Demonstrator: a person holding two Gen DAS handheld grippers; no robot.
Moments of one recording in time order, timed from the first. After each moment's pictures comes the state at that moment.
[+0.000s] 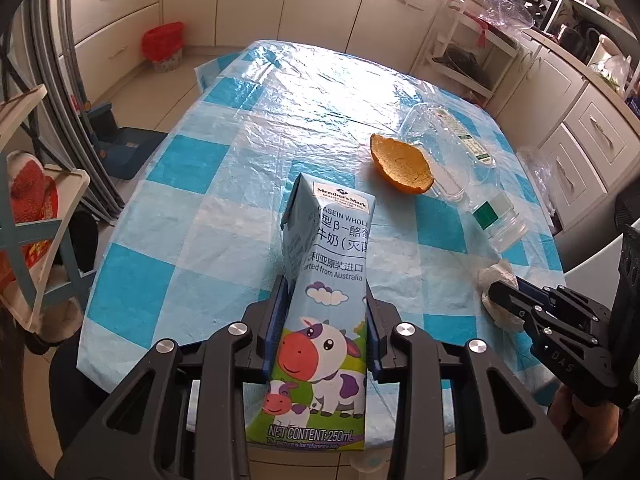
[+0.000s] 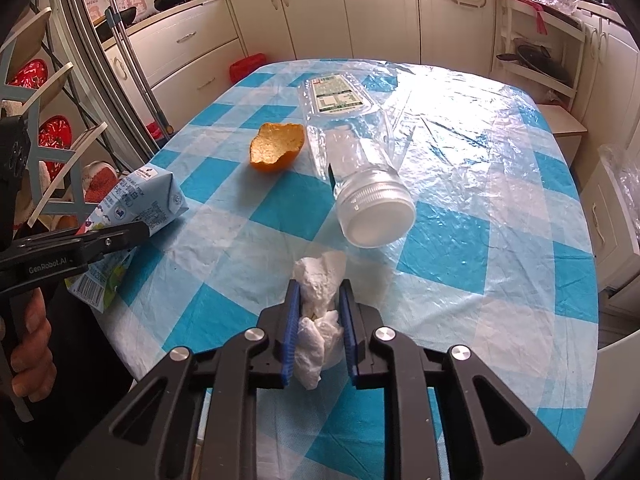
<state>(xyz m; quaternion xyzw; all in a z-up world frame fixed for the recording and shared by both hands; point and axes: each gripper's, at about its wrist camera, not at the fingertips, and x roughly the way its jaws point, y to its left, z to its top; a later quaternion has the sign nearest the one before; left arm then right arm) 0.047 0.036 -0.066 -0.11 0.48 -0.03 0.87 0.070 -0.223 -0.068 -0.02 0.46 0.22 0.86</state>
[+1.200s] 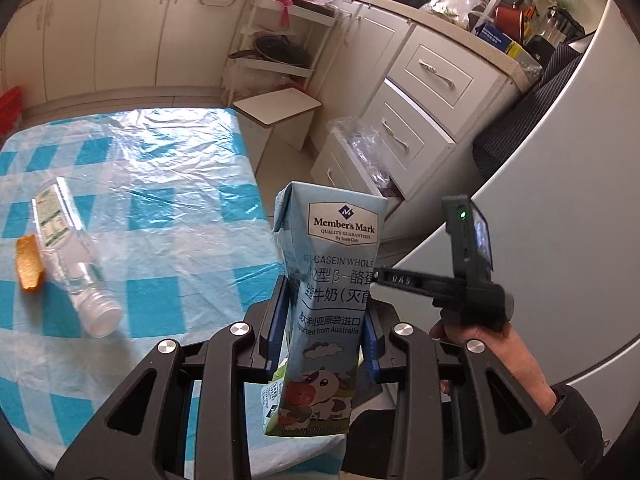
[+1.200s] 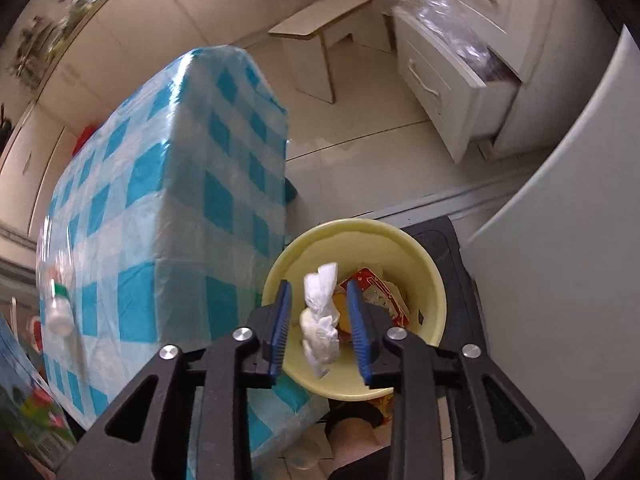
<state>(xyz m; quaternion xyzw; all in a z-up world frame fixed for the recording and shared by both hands) 0.076 -0.266 0.013 -0.08 0.45 -0.28 0.84 0.128 -0.518 -0.089 0.19 0.56 -0.03 0.81</state>
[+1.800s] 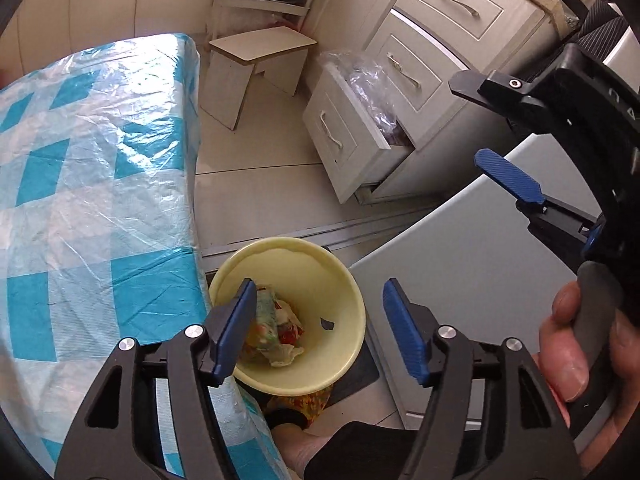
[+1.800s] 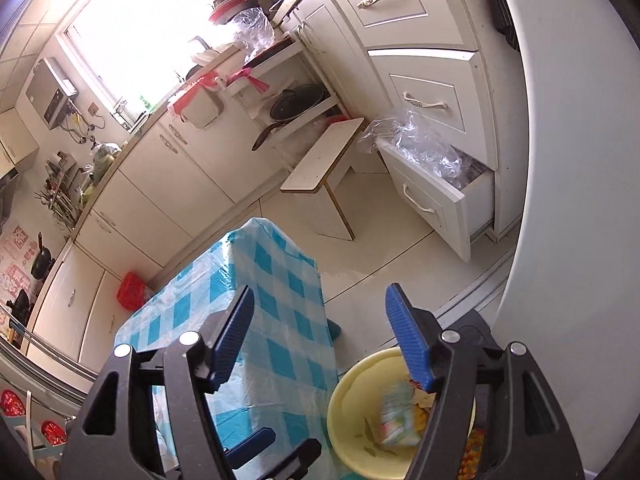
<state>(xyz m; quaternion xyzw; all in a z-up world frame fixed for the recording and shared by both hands) 0.113 -0.363 -0.072 -0.06 0.52 -0.27 0.81 0.117 -0.553 -0.004 0.30 0.33 -0.07 0.89</state>
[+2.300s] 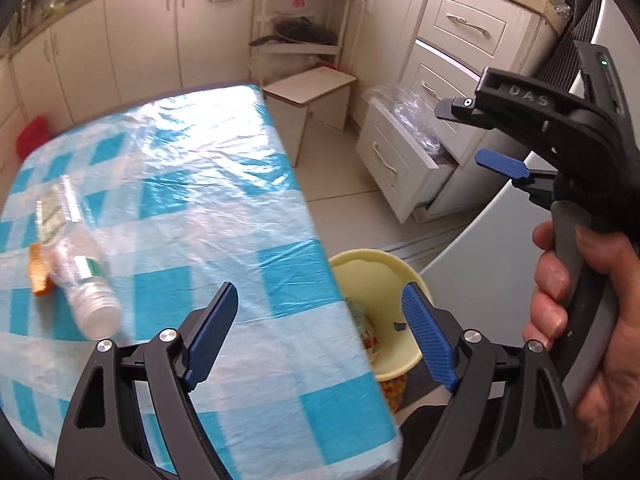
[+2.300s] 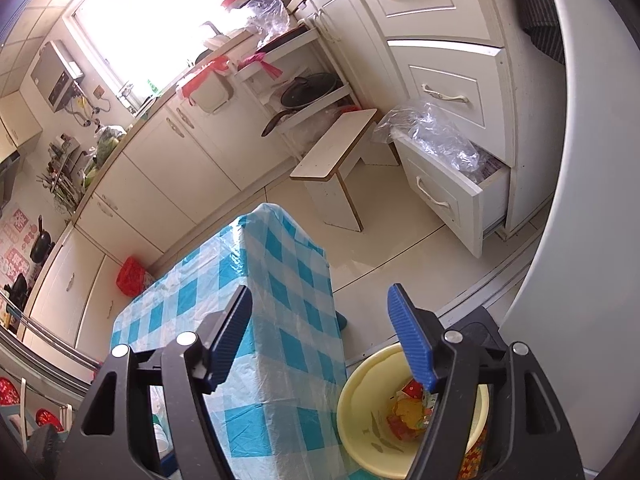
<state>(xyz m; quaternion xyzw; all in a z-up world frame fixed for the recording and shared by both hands) 0.076 -0.284 -0.029 0.02 0.45 -0.20 0.87 0.127 -0.525 -0.004 0.28 0.35 -0.05 0.89</state>
